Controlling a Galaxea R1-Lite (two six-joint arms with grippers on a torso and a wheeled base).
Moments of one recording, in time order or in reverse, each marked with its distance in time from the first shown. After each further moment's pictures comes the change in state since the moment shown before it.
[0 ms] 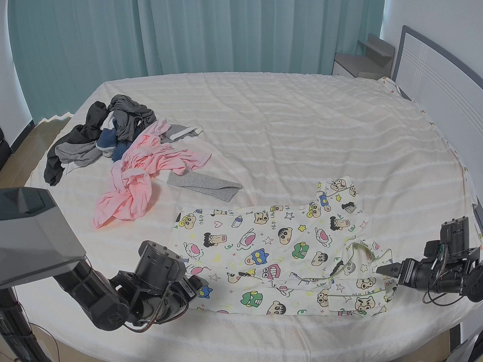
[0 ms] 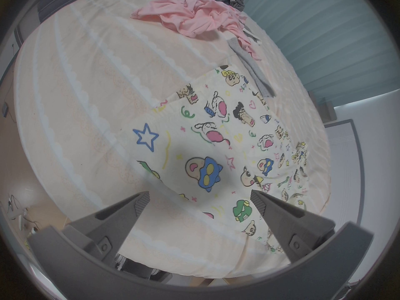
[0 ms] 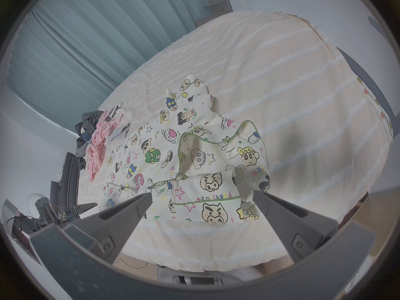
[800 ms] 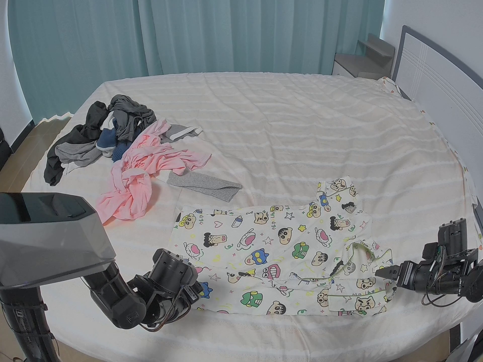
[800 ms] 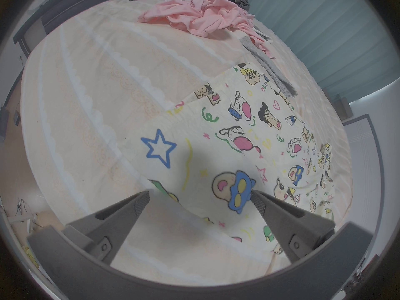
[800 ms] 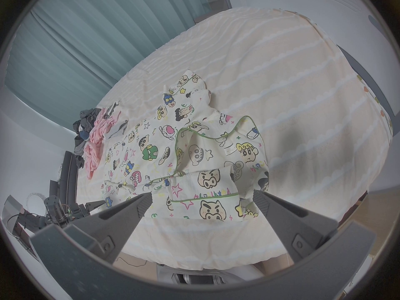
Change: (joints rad) left arm 0.006 0.140 -0.053 0.007 0.110 0.027; right arm 0.002 0.020 0.004 -0.001 0.000 0.000
